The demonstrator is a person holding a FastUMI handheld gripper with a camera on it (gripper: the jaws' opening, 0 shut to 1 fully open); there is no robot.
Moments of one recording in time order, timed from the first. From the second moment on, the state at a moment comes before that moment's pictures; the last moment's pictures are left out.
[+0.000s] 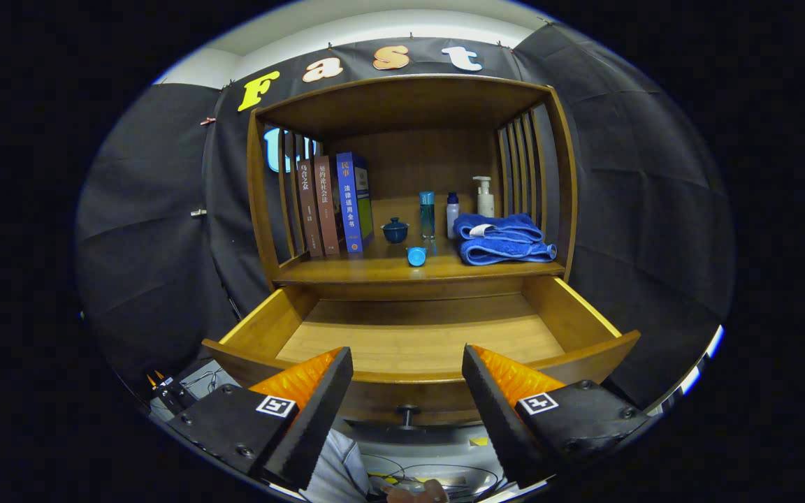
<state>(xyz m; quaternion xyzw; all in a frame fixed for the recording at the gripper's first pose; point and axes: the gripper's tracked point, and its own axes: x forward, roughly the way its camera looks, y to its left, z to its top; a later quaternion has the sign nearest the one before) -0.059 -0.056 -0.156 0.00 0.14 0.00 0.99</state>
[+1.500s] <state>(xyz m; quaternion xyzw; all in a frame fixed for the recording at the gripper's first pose) 0.059 -0.053 -0.181 -0.02 0.15 -0.04 0.99</state>
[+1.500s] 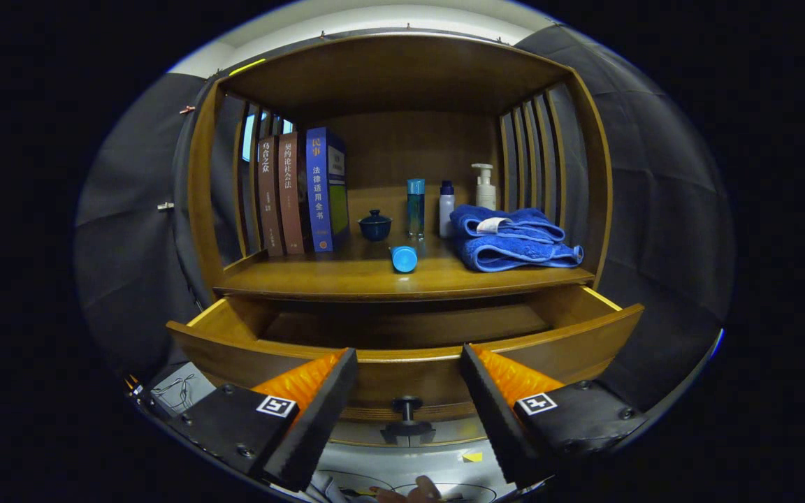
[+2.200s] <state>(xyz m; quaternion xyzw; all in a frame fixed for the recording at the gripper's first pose) 0.122 -0.058 -0.185 -0.02 0.15 -0.04 0.99</state>
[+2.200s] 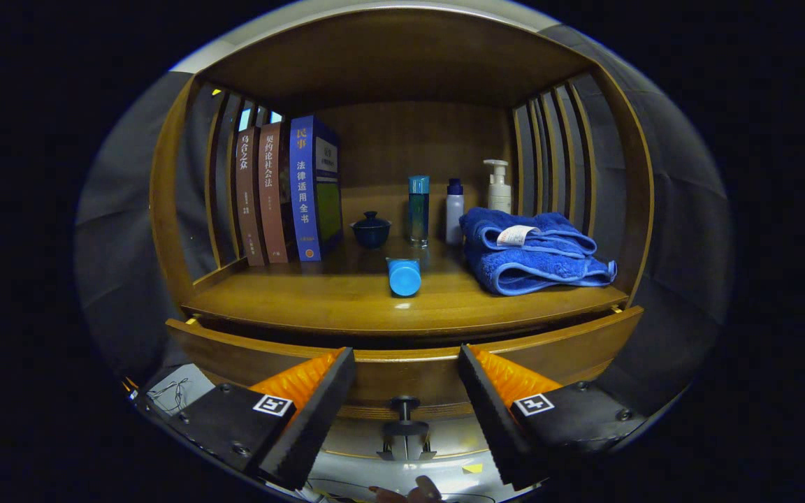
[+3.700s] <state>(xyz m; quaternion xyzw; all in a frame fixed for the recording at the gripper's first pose) 0.077 -0.030 -0.056 -0.03 0.06 -0.01 1.00</state>
